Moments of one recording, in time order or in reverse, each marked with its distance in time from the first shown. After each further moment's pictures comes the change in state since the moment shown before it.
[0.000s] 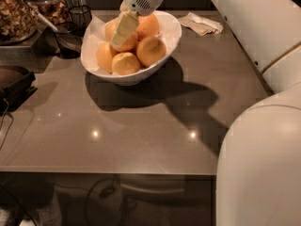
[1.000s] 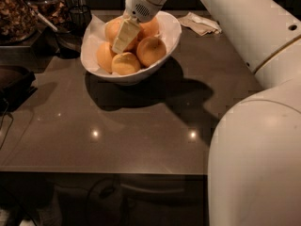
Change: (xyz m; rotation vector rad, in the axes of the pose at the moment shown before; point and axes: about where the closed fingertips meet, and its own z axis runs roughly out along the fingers) arm 0.017 -0.004 0.020 -0.021 0.042 0.034
